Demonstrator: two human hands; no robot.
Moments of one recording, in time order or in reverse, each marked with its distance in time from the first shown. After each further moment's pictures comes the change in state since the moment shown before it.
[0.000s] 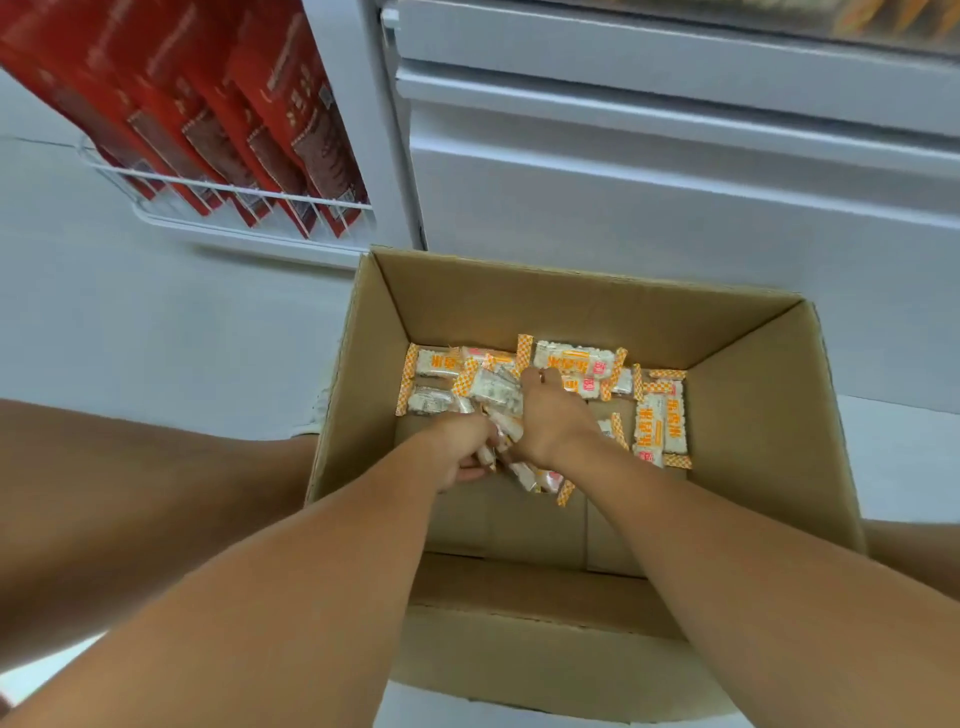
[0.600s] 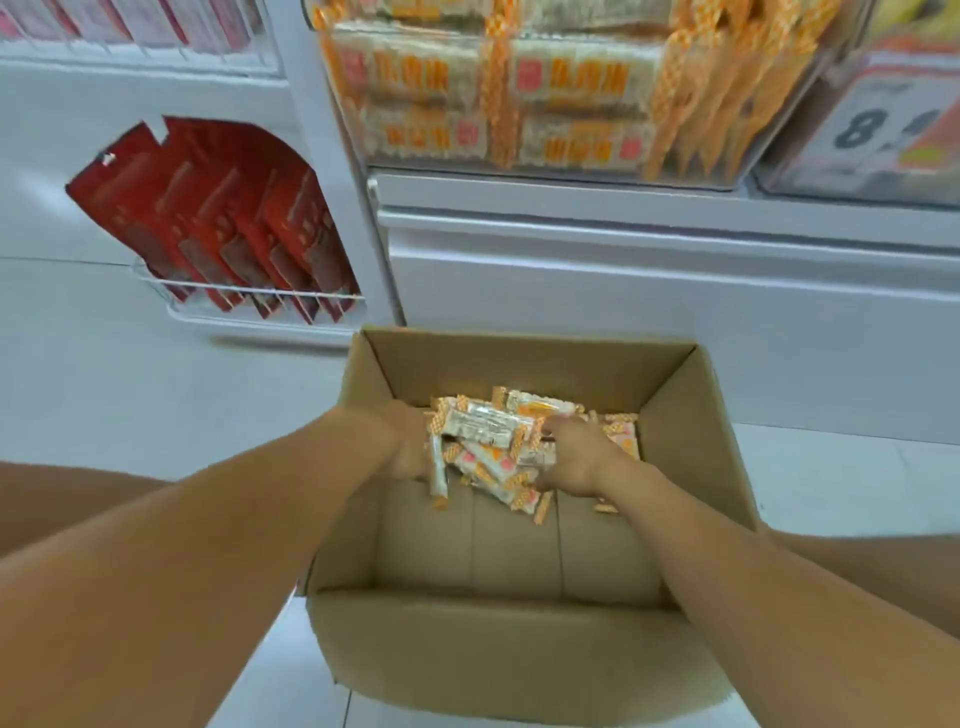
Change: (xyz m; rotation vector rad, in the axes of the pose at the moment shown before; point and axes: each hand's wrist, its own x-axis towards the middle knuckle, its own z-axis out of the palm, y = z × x) left_hand -0.166 0.065 -0.039 1.640 0.176 0.408; right_hand -0.052 0.051 -0.060 0.143 -0.030 -0.025
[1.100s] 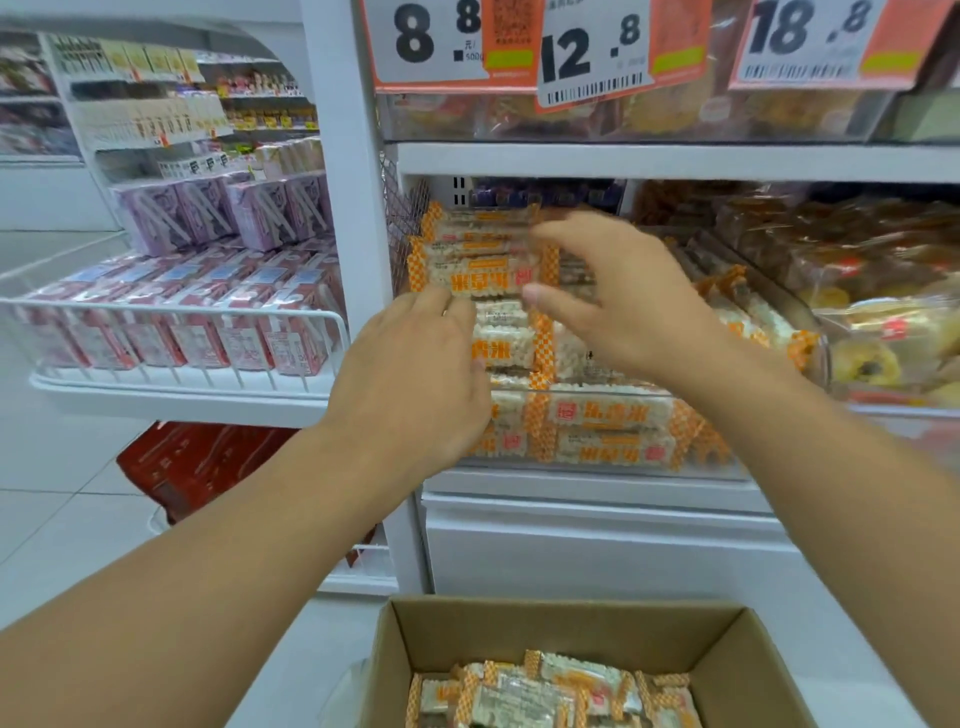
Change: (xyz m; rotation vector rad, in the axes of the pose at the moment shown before) left_hand -0.088 -0.051 -0.214 -0.078 1.325 0.107; right_hand -0.057 -0.153 -0.334 -0.119 1.086 -0.614
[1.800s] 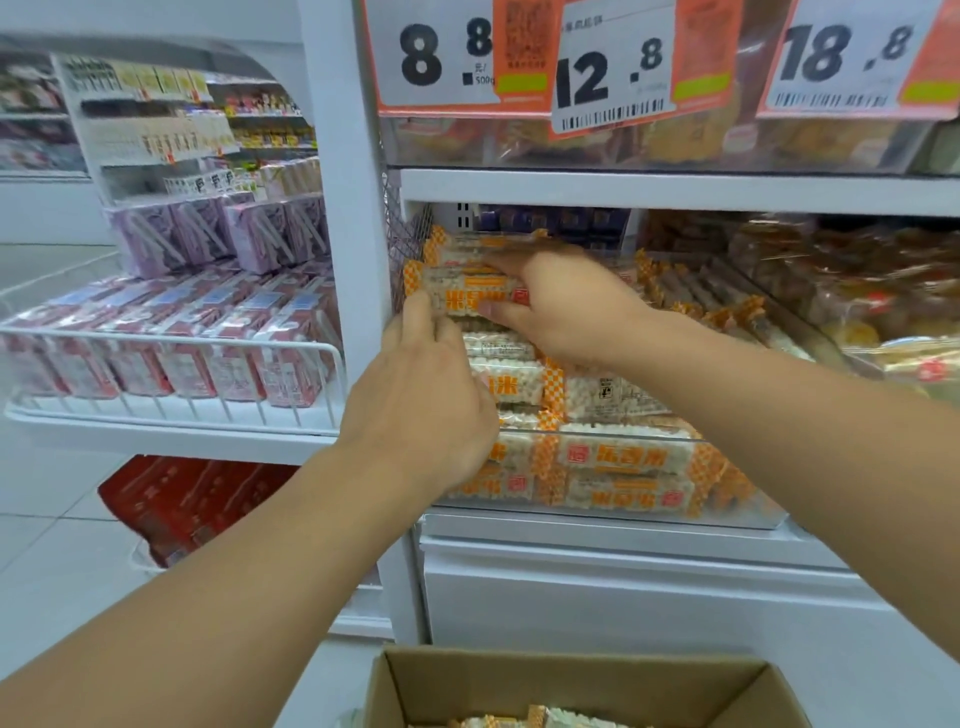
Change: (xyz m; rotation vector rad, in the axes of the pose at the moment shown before) left_hand 0.022 -0.004 0.015 -0.072 -0.144 -0.203; right_hand 0.065 0.002 0.037 -0.141 -0.259 0.042
